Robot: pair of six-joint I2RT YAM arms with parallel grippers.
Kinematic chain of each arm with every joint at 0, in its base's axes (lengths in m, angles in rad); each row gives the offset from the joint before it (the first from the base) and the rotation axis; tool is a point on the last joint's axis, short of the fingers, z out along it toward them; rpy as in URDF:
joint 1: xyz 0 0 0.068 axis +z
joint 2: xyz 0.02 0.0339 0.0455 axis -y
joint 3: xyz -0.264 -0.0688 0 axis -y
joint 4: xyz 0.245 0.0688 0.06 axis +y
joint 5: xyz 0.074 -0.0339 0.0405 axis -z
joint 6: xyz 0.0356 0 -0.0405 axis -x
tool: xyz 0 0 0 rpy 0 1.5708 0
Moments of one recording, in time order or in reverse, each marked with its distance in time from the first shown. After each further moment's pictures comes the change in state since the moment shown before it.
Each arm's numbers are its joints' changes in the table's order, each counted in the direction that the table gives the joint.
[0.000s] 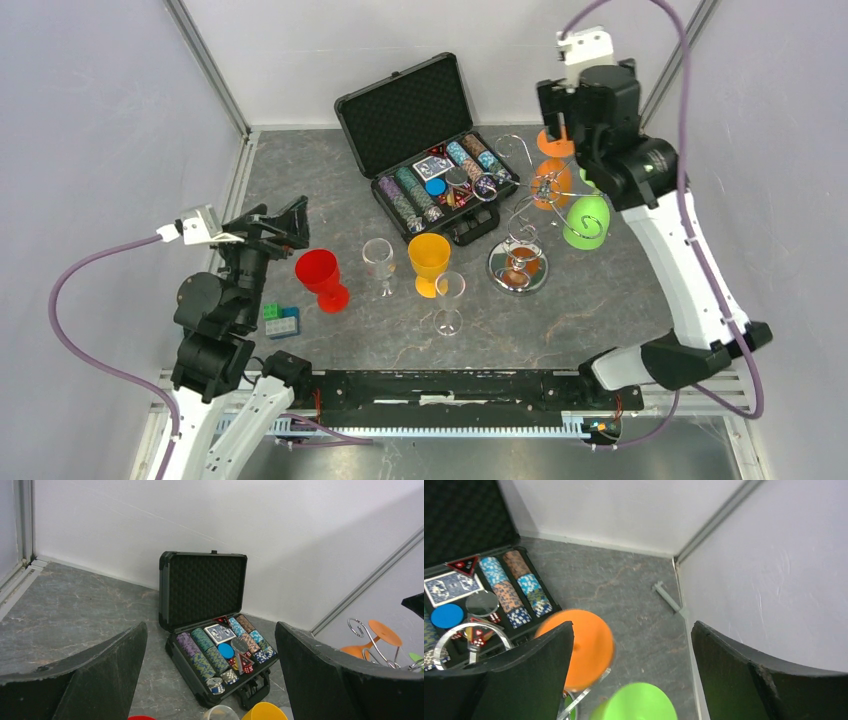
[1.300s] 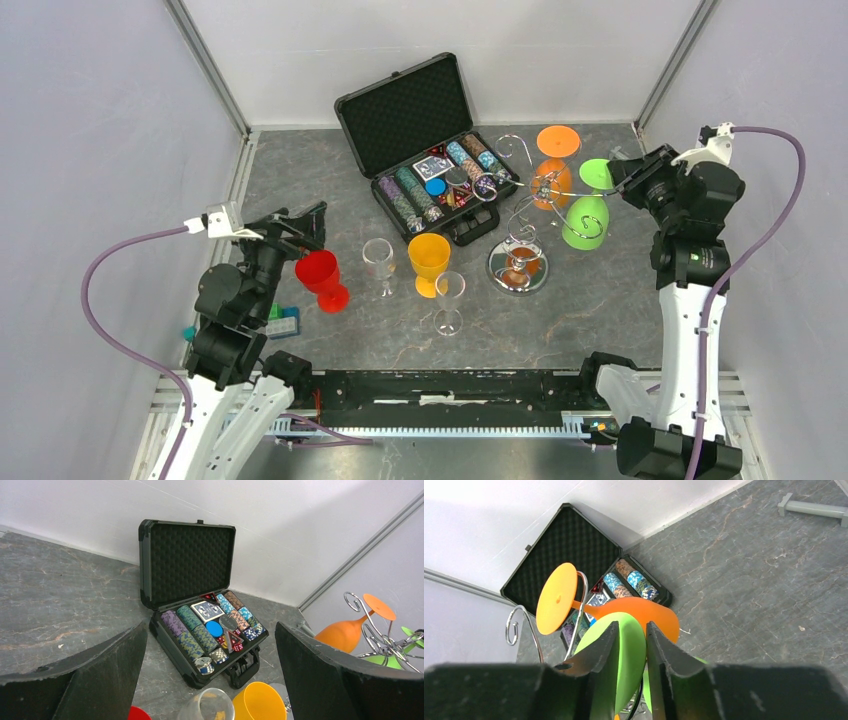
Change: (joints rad) left arm 0.000 -0.017 -0.097 -0.050 0.081 0.051; right arm -0.718 0.521 -0.809 -0.375 -0.914 -0.773
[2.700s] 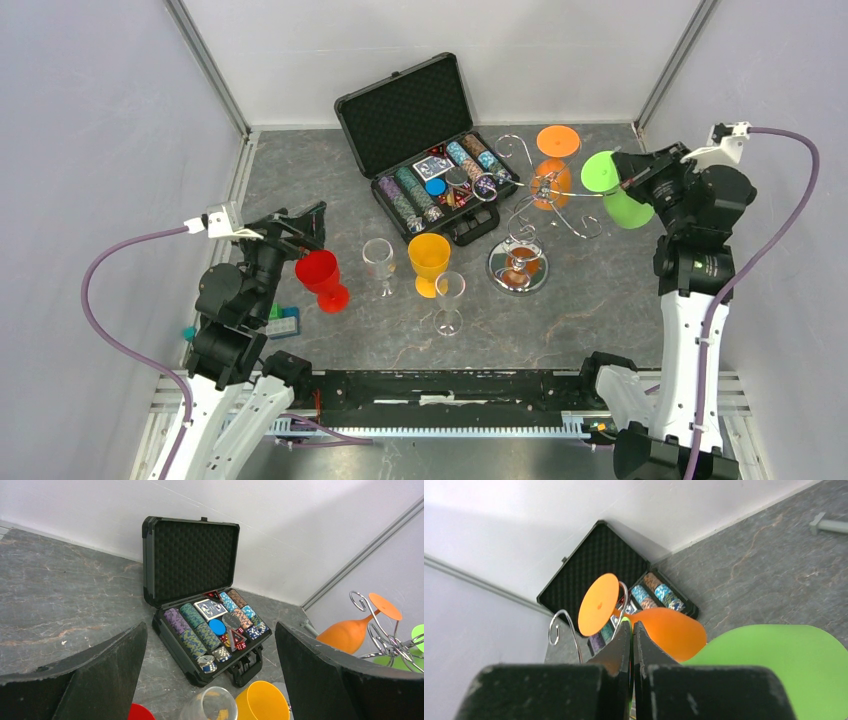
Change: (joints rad) left arm 0.000 -0.002 -0.002 0.006 -0.017 0.000; right arm -0.017 0.033 0.008 -0.067 -0.077 -0.080
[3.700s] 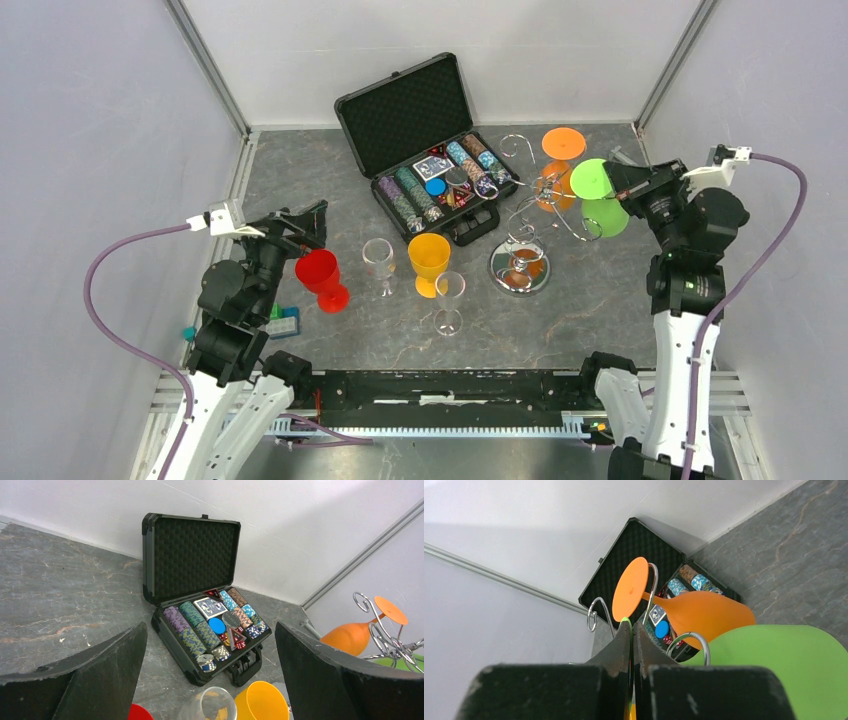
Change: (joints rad) left arm 0.000 -0.016 0.000 -0.004 -0.002 0.012; right arm 0.000 0.118 -0.106 -0.066 -0.017 -0.208
